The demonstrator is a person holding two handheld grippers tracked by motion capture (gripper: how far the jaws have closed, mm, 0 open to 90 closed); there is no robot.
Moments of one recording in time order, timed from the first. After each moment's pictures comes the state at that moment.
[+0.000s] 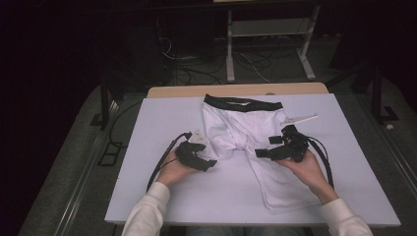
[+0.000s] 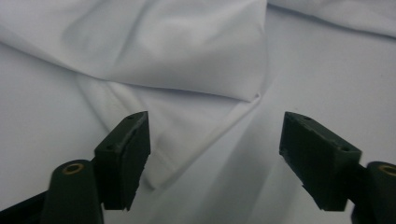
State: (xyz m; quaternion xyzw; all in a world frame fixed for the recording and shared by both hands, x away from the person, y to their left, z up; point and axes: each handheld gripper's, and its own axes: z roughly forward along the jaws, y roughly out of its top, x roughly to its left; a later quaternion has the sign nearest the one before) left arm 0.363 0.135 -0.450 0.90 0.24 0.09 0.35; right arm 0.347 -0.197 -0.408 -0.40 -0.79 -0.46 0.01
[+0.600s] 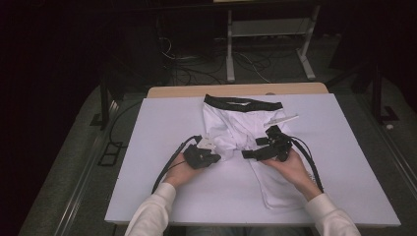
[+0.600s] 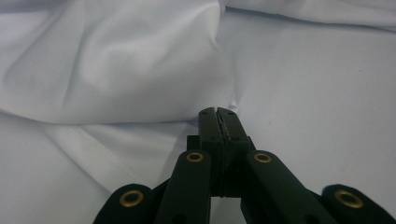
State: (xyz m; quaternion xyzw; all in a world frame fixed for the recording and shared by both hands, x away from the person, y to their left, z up) left arm 0.359 0.116 -0.453 0.91 0.20 0.07 0.37; right arm 0.361 -0.158 -0.424 -0.39 -0.80 -0.45 0.03
